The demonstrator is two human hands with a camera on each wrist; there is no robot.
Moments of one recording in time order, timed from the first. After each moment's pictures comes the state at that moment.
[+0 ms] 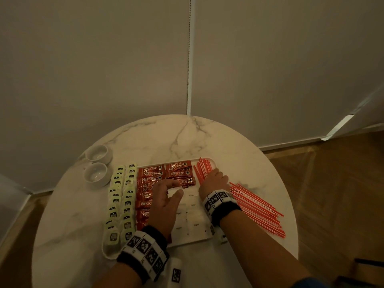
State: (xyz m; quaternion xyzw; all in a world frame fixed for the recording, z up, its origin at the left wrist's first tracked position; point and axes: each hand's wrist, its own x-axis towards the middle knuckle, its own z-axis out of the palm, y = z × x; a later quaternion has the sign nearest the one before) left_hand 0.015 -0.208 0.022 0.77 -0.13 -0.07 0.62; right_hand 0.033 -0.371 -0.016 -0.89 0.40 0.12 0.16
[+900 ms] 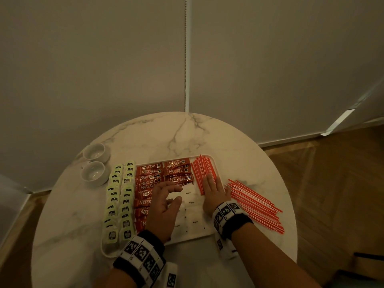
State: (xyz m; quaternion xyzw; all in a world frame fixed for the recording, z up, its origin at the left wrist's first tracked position) left_hand 0.004 -0.203 0.021 0.76 -0.18 -0.09 0.61; right_hand -0.010 -0.380 -0.033 -0.93 0.20 0.27 0.16
